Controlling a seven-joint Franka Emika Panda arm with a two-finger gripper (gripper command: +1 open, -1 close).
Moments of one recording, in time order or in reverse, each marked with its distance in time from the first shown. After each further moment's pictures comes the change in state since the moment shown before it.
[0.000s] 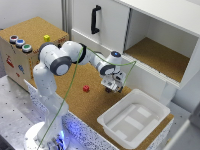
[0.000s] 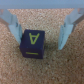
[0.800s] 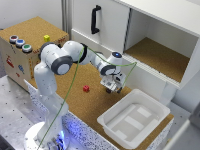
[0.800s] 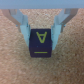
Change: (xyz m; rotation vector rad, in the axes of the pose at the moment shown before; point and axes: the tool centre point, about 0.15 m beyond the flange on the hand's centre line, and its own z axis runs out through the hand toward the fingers) arm -0.019 -0.023 -0.031 0.041 -0.044 0.054
